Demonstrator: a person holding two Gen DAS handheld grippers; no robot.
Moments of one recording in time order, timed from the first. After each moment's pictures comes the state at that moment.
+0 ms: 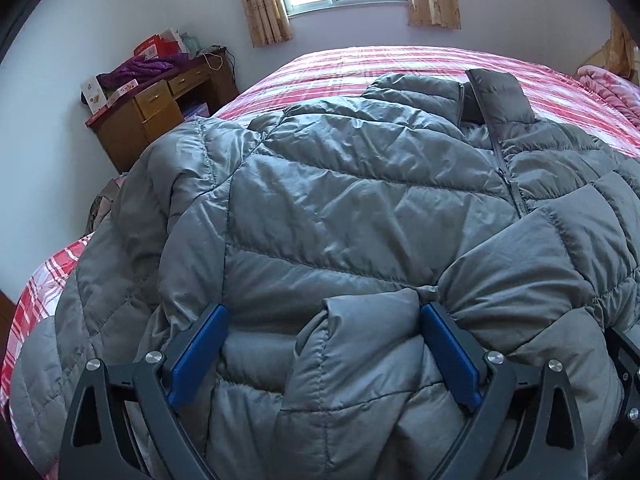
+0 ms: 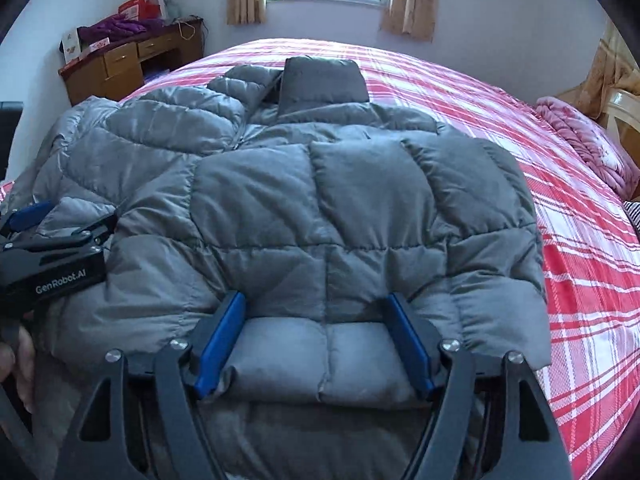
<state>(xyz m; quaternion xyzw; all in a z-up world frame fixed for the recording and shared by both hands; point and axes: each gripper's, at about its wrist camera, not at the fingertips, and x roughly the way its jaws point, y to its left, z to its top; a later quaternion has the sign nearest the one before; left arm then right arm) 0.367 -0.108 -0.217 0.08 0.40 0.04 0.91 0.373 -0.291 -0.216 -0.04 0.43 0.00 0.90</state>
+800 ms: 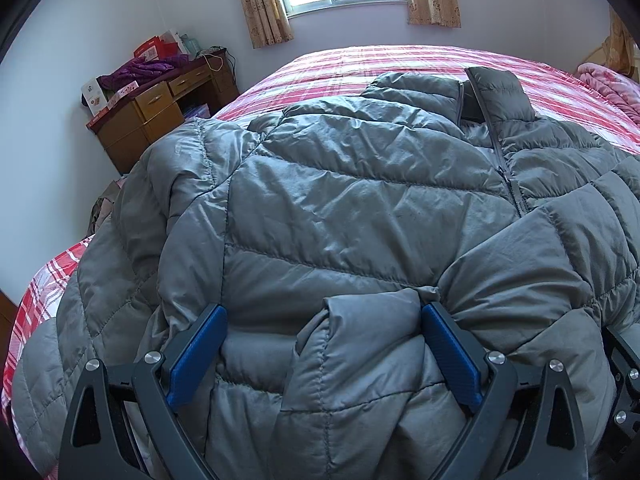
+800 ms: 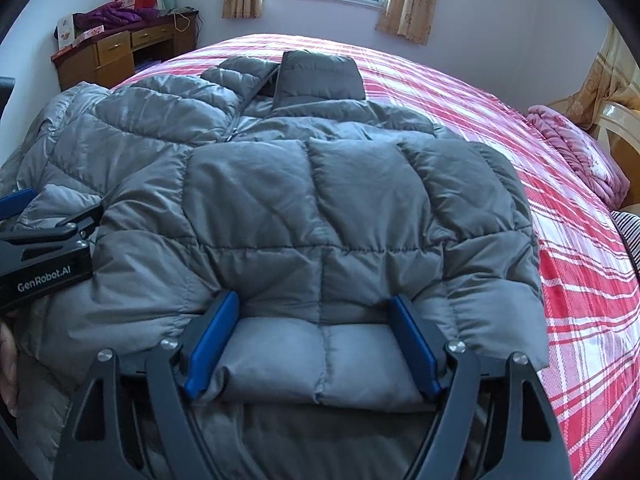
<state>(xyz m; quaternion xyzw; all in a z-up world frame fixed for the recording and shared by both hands) 0.368 -0.111 -0.219 0.09 0.40 0.05 0.91 0.376 -0.284 -0.220 -0.07 0.43 -0.02 0.90</state>
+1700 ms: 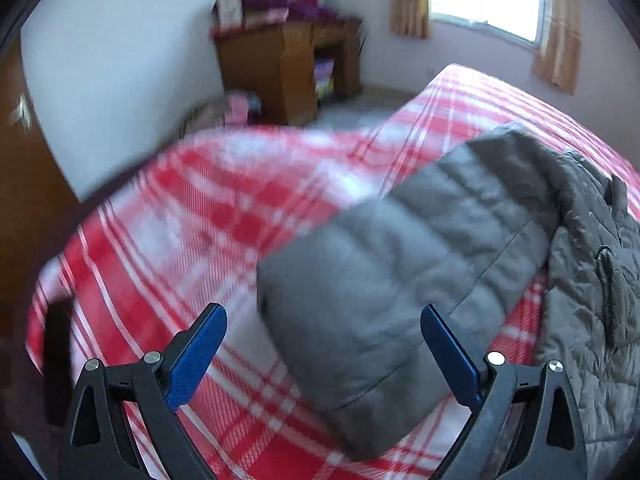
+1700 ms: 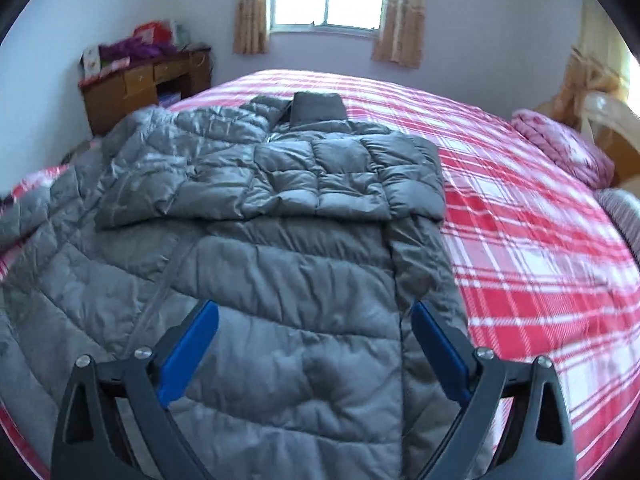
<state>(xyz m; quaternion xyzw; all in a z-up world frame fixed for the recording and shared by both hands) 0.215 0.198 -0.181 -0.09 0.42 0.17 0.88 0.211 -0.294 -0.177 -0.03 0.37 0.00 0.93</state>
